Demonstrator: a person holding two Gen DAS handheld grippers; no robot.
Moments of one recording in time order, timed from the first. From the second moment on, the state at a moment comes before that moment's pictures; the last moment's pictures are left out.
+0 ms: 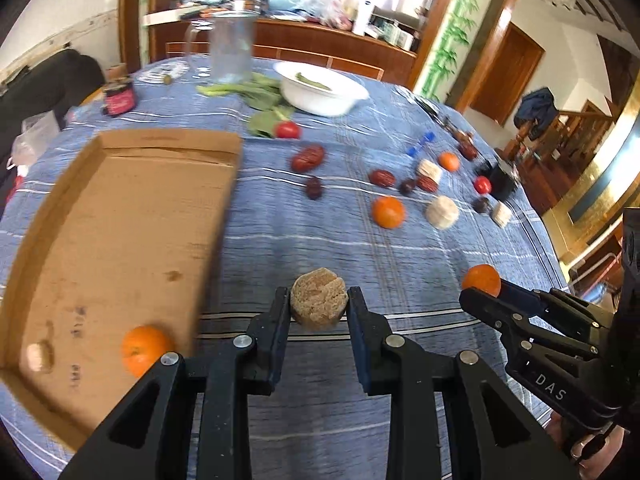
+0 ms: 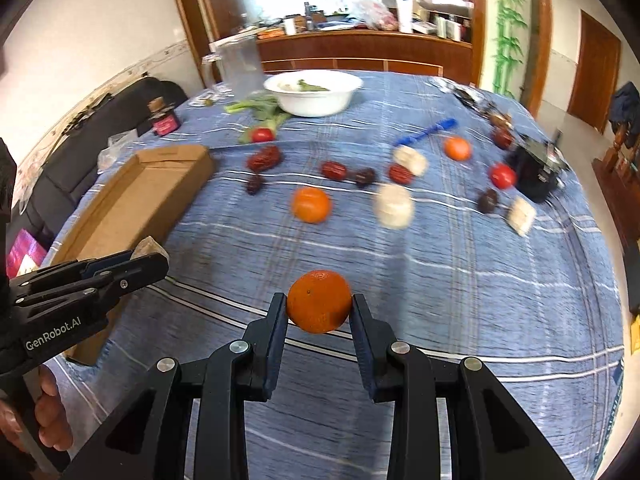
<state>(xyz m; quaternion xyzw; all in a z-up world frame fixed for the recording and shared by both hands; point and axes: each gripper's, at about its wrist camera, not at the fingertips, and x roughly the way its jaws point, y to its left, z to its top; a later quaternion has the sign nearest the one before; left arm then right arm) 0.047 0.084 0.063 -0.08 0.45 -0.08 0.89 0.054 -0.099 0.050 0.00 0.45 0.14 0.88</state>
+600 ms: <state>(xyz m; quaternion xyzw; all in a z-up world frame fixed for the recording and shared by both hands) 0.035 0.245 0.069 -0.13 0.43 0.04 0.89 0.075 0.067 0.069 -0.05 0.43 0.25 0.87</state>
